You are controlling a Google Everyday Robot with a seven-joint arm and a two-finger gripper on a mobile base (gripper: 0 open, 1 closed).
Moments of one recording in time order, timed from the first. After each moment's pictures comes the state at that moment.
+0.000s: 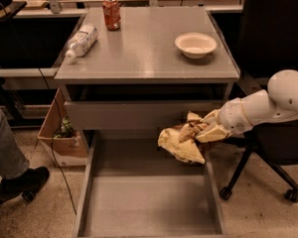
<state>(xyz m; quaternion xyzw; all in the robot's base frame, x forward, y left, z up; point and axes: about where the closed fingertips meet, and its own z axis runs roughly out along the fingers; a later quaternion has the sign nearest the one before) 0.568 -0.172 0.714 -0.58 0.71 0.24 0.32</state>
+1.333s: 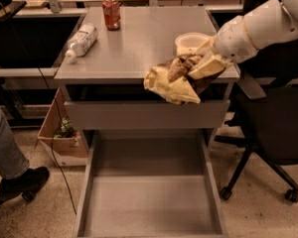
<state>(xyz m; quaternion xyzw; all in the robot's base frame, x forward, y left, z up) 0.612 -0.132 0.918 -0.65 0.65 0.15 0.37</state>
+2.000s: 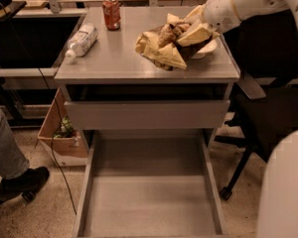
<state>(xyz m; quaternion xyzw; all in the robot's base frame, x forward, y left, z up) 0.705 -0.104 0.965 -0.65 0.61 0.14 0.44</state>
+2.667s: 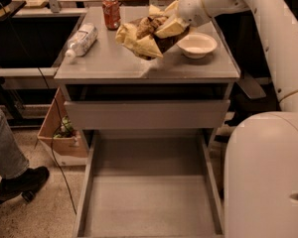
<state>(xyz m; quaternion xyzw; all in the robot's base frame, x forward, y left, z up) 0.766 -0.055 0.963 -0.64 0.59 0.13 0.47</state>
